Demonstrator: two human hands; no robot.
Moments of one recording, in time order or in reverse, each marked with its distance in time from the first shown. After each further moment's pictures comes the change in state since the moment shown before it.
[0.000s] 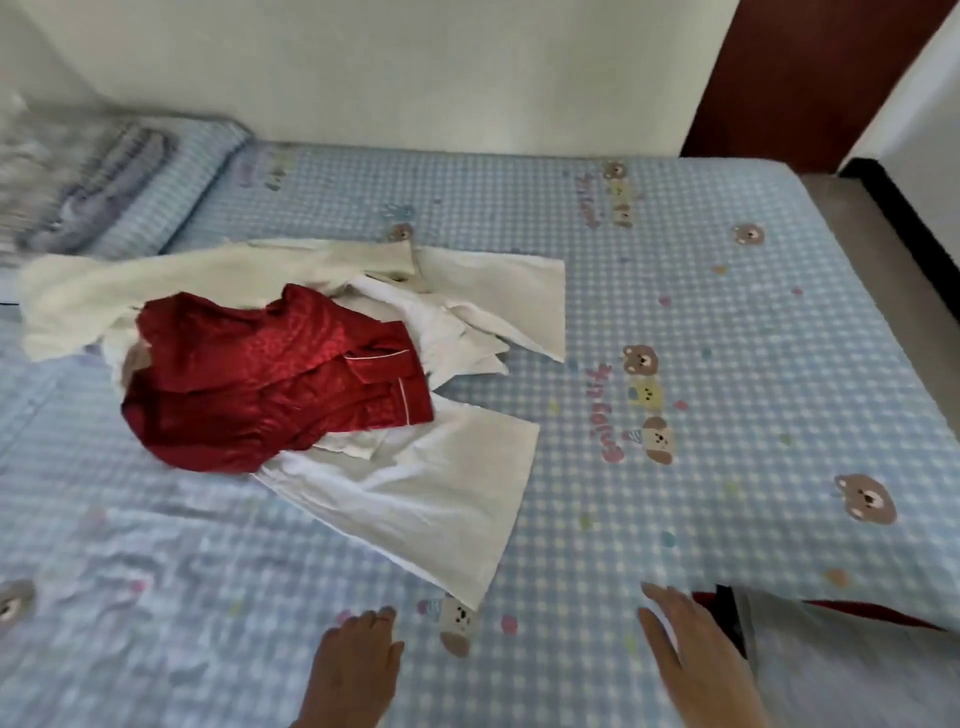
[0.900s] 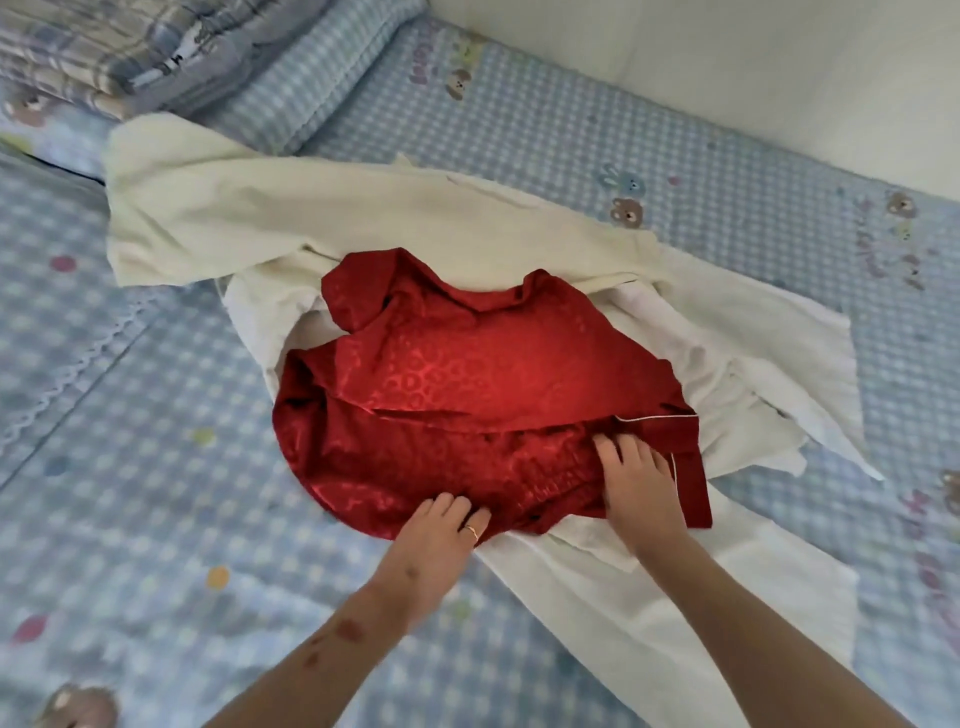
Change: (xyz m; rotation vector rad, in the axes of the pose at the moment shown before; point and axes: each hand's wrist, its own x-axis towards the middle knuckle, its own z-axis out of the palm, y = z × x) left_hand 0.237 -0.339 0.051 -0.103 0.288 0.358; right_hand 0.305 -0.377 0.237 -0.702 0.213 -0.437
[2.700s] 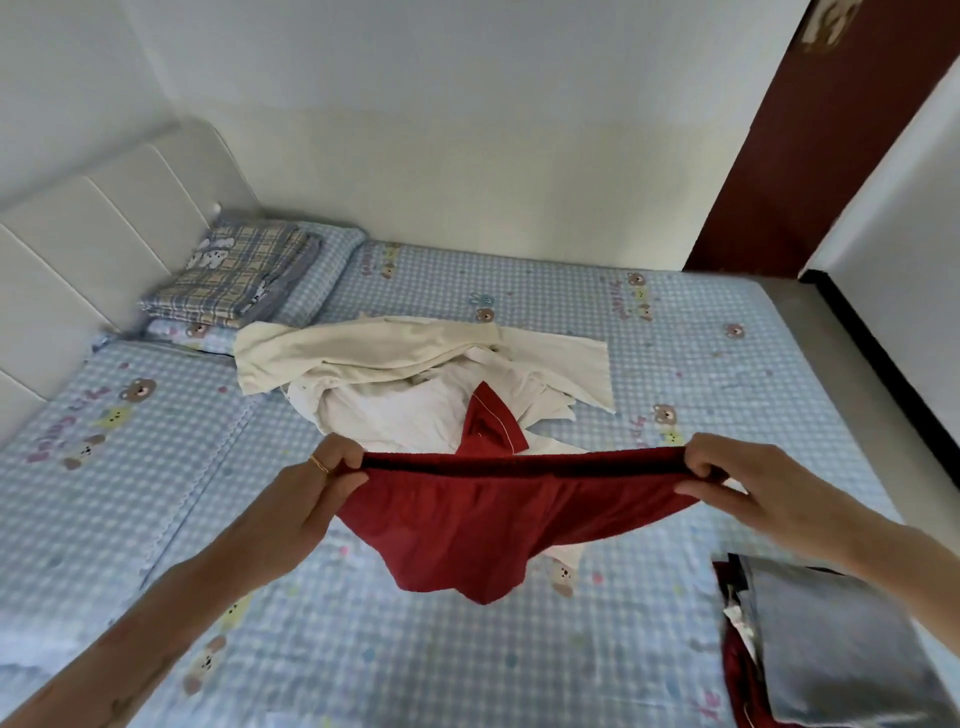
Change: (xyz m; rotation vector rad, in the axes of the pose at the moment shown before) left_hand -0.295 0.270 -0.456 -0.561 0.301 -0.012; right_hand -0.485 0.196 -0.464 0.546 0.156 -0.361
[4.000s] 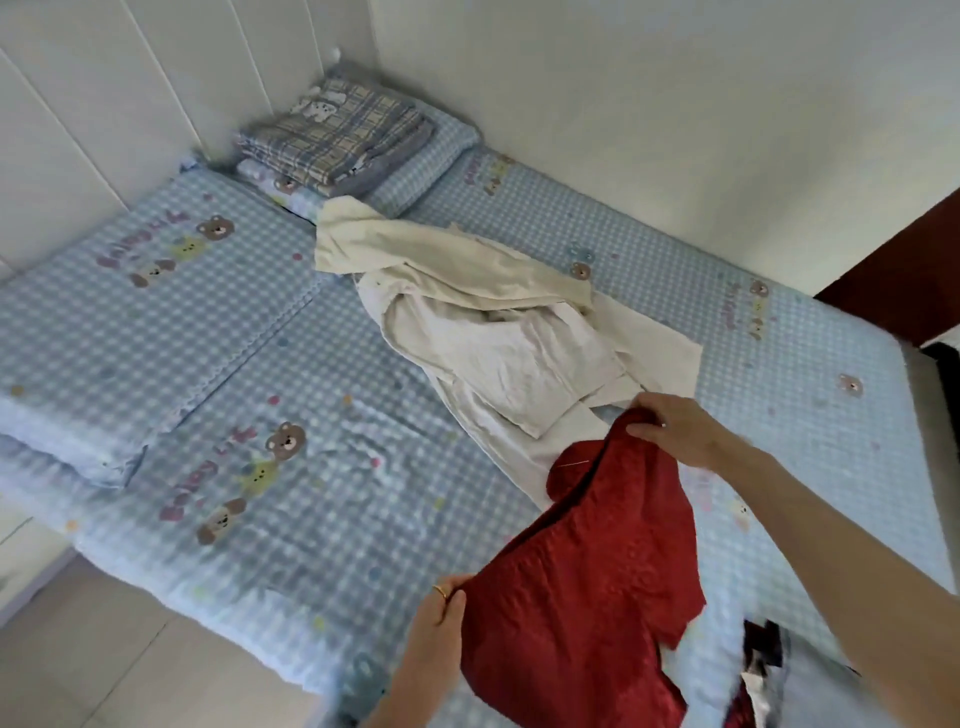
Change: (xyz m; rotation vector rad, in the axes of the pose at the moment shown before) left_hand -0.082 -0.050 0.222 -0.919 0.284 -1.068; right_hand 0.213 0.040 0.148 -0.044 -0.448 0.287
